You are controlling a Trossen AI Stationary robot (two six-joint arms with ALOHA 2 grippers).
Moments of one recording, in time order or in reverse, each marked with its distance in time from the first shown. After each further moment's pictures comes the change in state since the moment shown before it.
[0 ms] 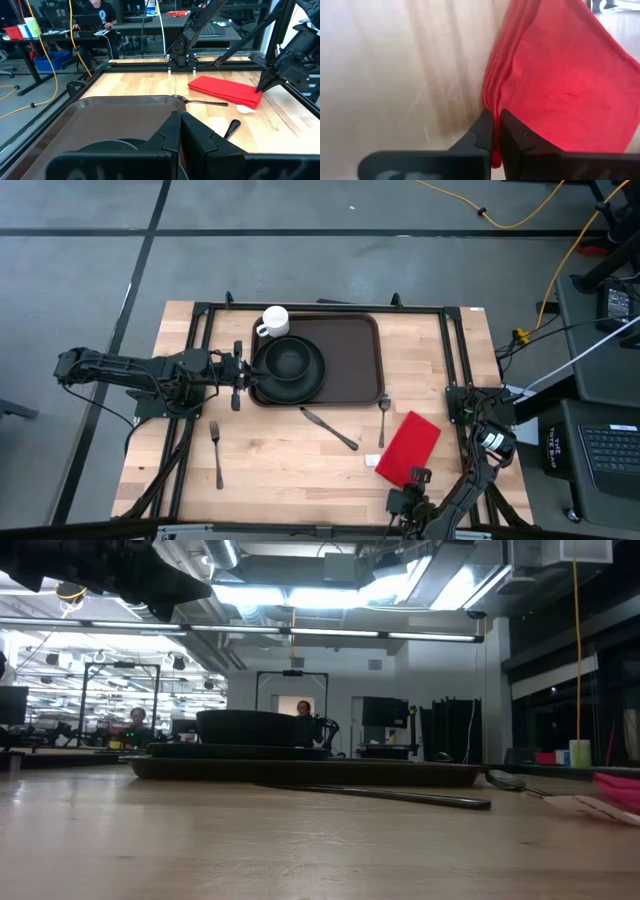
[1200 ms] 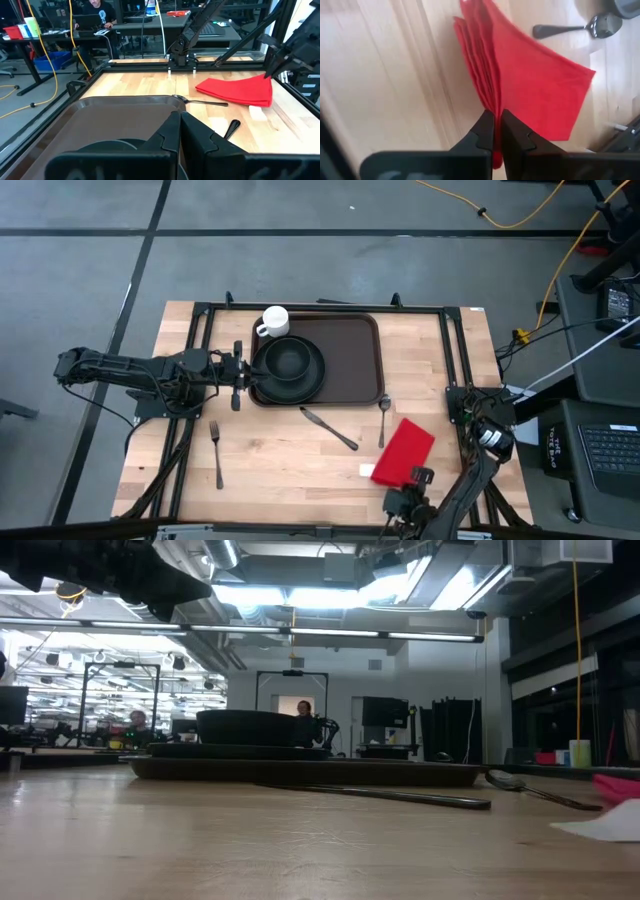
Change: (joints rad) left arm 0.000 0.000 0.000 0.000 0.000 0.000; right arm -0.033 -0.024 0.248 -0.262 0.032 0.029
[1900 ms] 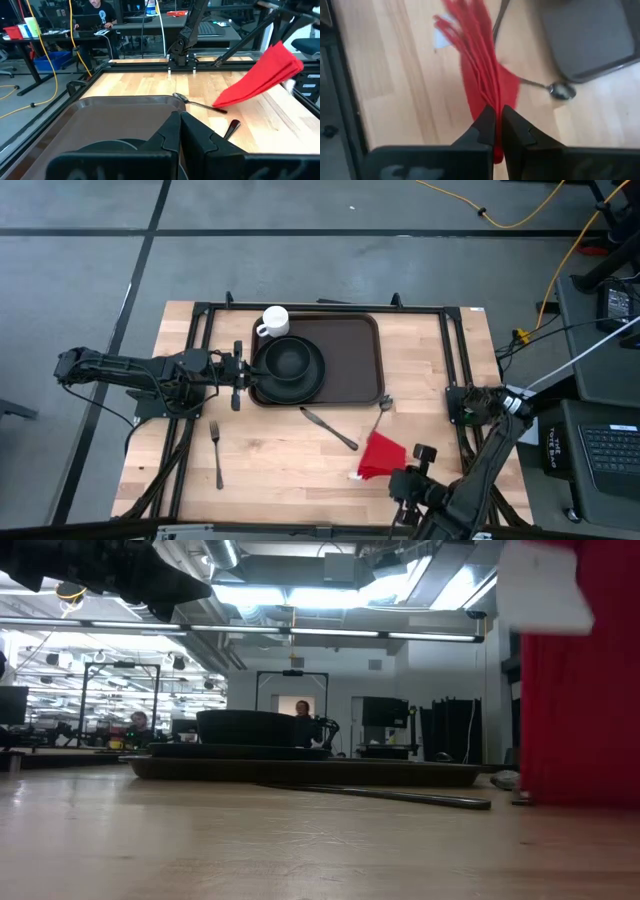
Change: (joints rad) left arm 0.000 0.000 0.000 0.000 0.000 0.000; right arm -0.041 -0.274 0.002 -0.002 0.243 -0.114
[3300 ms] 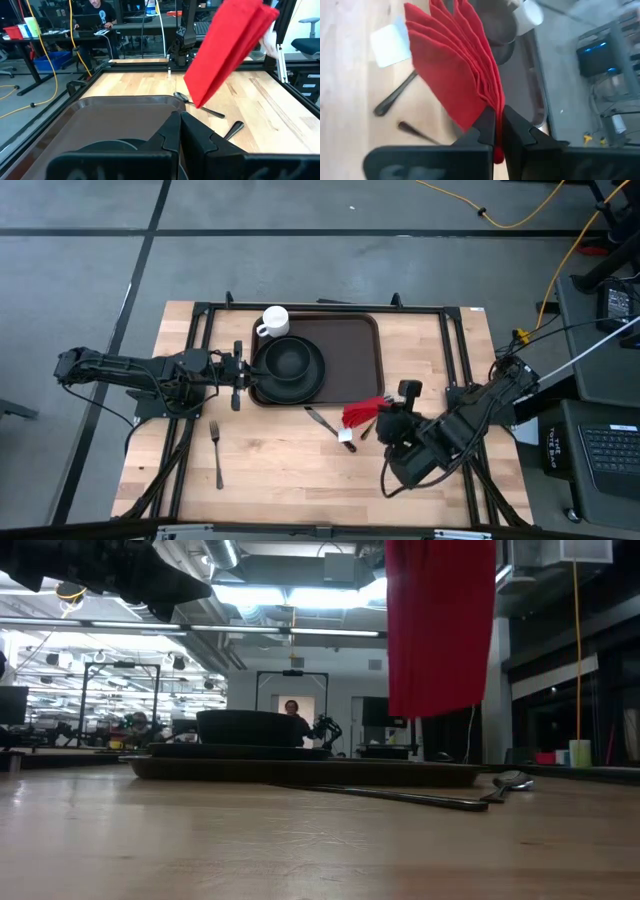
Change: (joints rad) left arm 0.000 0.000 0.000 0.000 0.000 0.000; right arm -0.285 -0.240 0.000 0.000 0.259 -0.595
